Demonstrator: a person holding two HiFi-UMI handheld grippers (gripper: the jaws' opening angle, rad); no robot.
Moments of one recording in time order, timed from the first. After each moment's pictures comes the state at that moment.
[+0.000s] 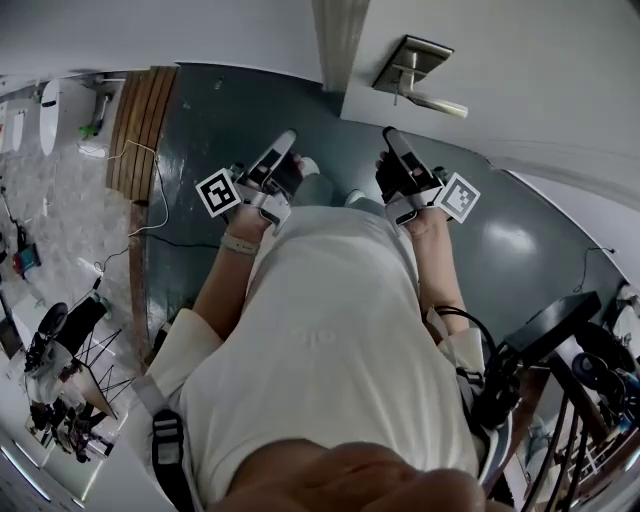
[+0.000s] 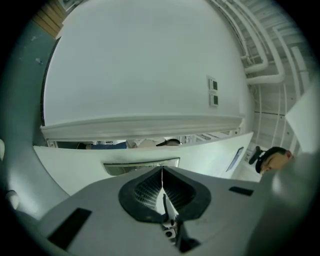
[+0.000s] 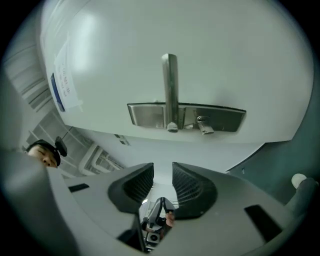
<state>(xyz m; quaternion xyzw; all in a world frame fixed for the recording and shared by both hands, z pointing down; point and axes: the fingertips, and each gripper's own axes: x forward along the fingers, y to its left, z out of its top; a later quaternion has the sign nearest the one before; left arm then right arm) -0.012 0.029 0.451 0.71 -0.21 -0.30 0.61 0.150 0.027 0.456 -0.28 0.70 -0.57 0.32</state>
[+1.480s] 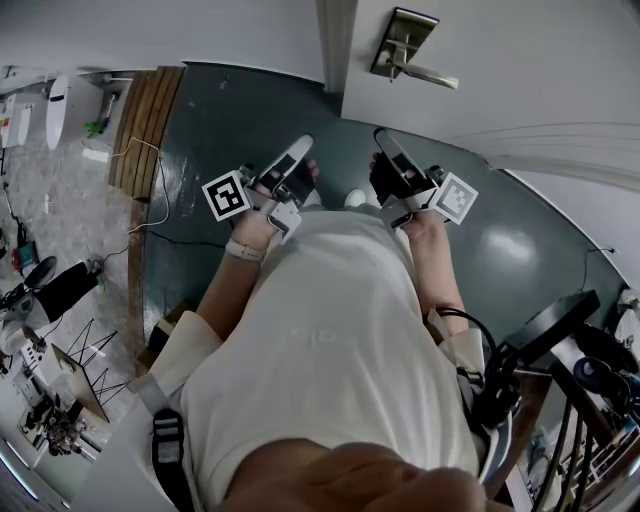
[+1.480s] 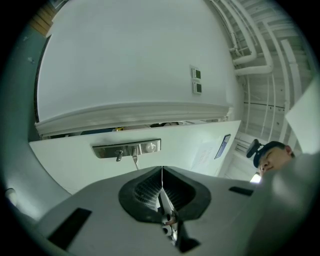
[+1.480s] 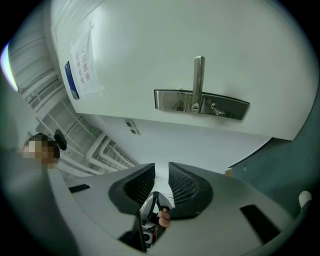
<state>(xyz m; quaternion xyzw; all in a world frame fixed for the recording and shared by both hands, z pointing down) 0.034 0.138 0.382 0.74 -0.17 -0.29 0.58 0.145 0.124 0.395 -0.25 0.74 -0.55 0.30</state>
